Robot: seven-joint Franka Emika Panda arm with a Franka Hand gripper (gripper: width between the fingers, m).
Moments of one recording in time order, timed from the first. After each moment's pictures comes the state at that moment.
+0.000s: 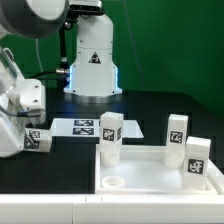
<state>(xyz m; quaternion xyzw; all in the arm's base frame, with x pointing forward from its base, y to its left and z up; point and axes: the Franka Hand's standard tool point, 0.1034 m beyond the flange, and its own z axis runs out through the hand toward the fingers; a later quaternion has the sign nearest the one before) 0.453 -0.146 0.018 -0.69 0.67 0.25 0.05</state>
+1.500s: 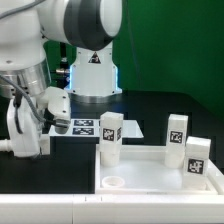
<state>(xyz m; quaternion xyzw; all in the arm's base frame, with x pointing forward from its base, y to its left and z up) 0.463 -0.126 0.011 -0.72 0.69 0.11 -0.06</state>
